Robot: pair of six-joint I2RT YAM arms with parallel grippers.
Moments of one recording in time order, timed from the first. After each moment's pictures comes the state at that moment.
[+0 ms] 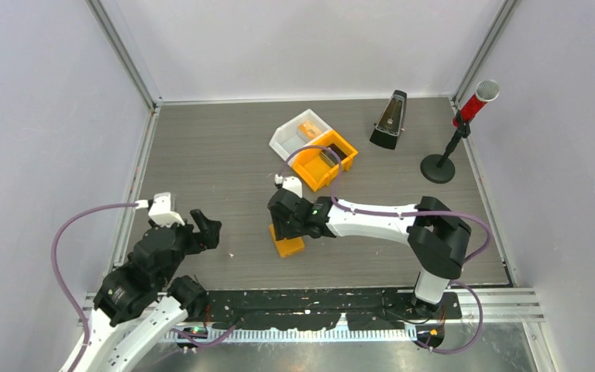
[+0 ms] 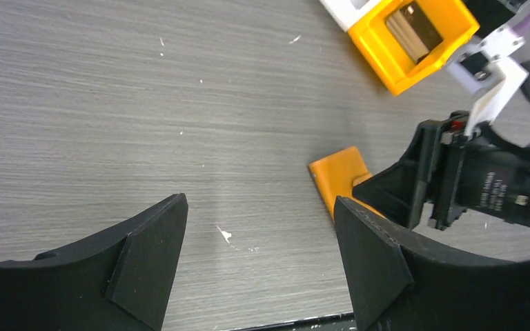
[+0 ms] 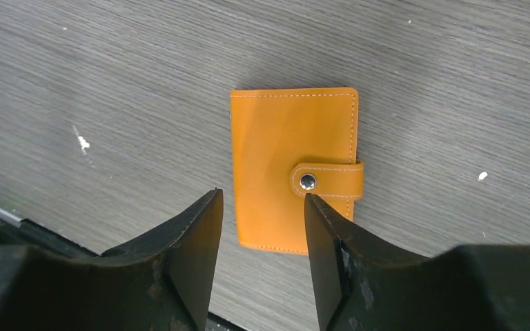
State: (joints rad) left arm -0.63 0.29 0.73 -0.91 -0.40 -0.56; right arm 1.10 1.72 1.17 -0.39 0.23 0.75
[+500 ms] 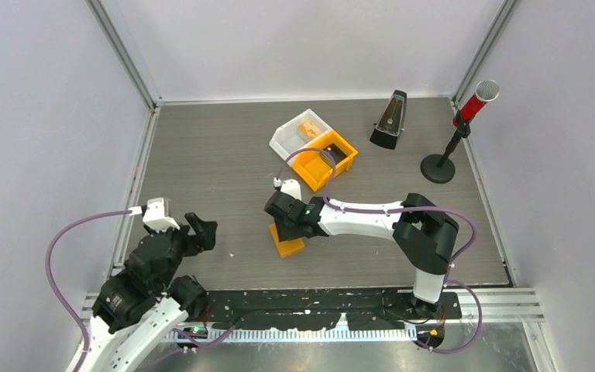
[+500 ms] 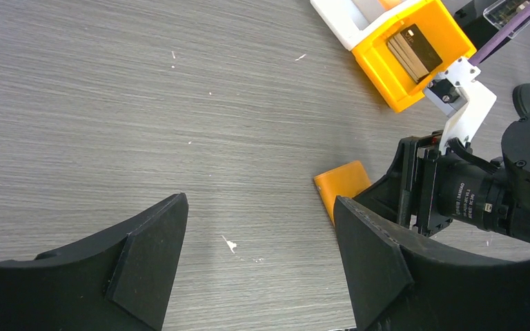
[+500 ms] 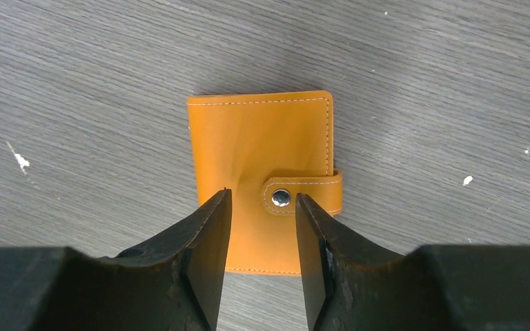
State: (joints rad) left arm -0.63 0.17 0.69 -0.89 -0.45 -0.56; right arm 1.10 1.81 1.21 -0.43 0.27 0.75
